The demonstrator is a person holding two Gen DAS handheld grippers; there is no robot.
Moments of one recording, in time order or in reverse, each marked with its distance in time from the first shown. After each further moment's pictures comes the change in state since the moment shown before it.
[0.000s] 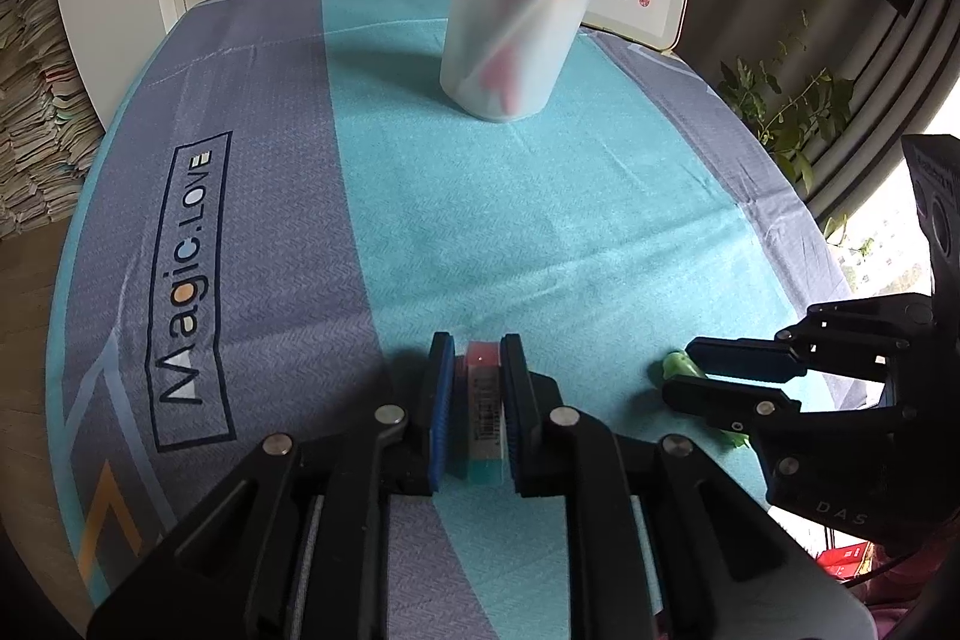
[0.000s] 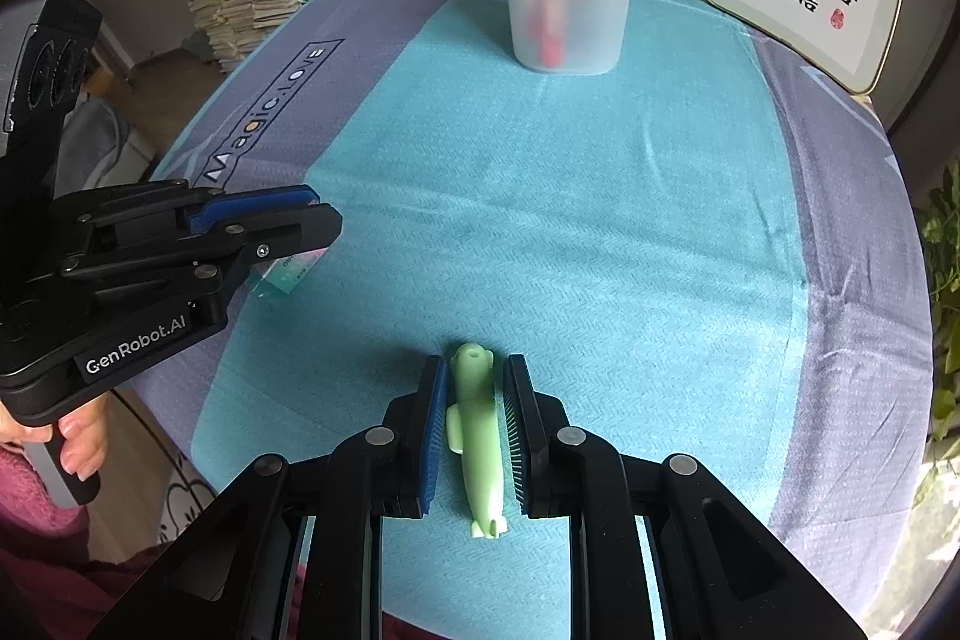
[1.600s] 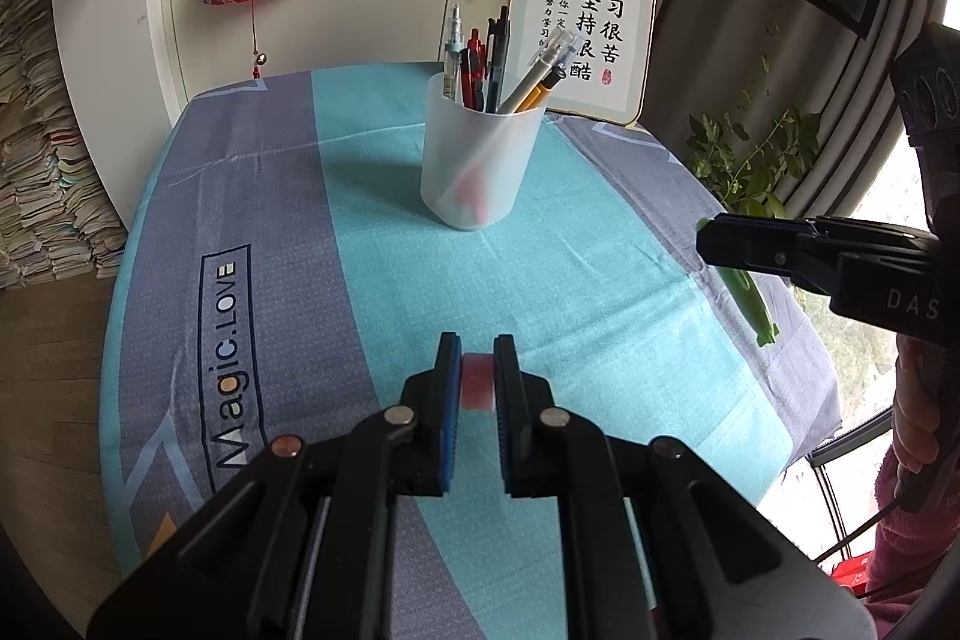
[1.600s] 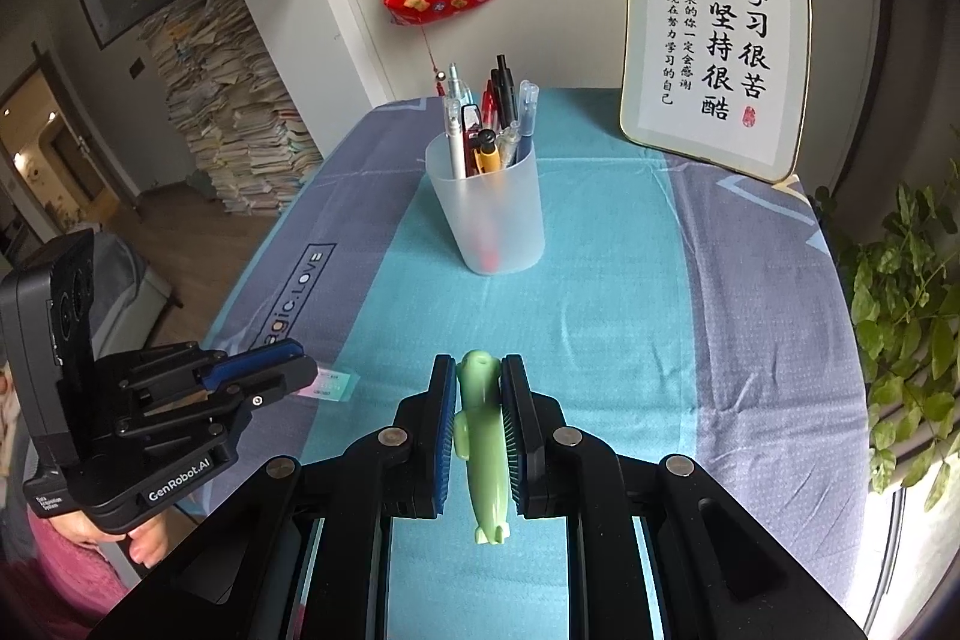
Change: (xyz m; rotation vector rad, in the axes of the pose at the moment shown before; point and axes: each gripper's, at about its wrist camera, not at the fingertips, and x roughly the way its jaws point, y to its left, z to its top) left arm -0.047 -0.011 0.023 0.057 -0.159 -0.009; right arm -0.084 -0.035 0.035 0.143 -0.294 0.031
